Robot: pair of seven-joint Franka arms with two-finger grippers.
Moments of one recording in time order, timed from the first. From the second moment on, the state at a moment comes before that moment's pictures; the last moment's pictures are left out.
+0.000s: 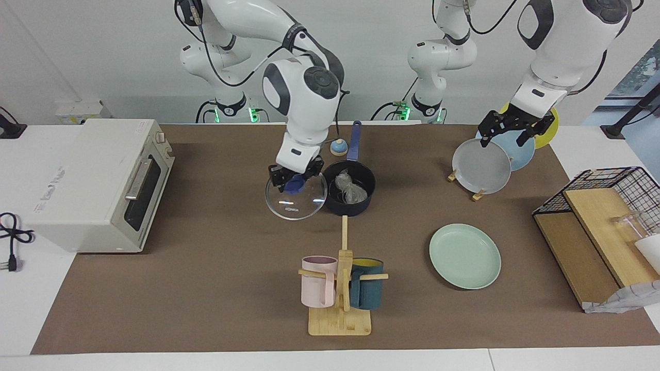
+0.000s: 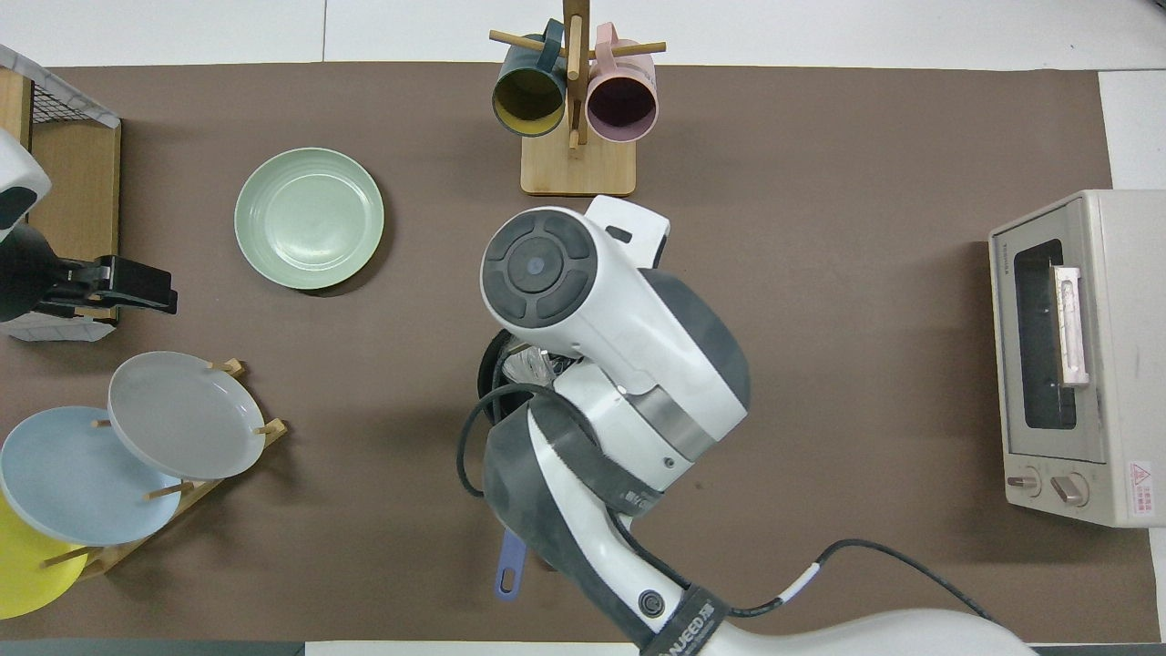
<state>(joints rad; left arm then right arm) 0.03 -0.06 -0.14 -1.69 -0.02 1.61 -0.05 0.46 0.35 0.03 -1.49 -0.23 1.70 0.10</state>
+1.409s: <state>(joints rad) -0.54 0.25 -0.17 -2.02 -0.08 2.29 -0.62 0.11 0.29 0.04 -1.93 -0.40 2.24 -0.04</state>
